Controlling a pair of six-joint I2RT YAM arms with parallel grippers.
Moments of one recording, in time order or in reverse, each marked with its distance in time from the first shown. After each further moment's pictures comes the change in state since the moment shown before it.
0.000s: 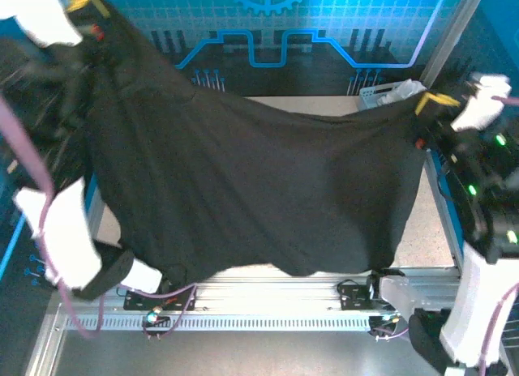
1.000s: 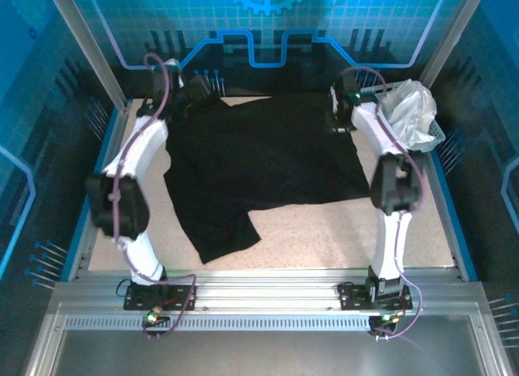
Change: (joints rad) left arm 0.100 0.161 -1.069 0.566 0.253 -0.509; right arm 0.198 0.947 -0.100 0.025 0.271 -0.055
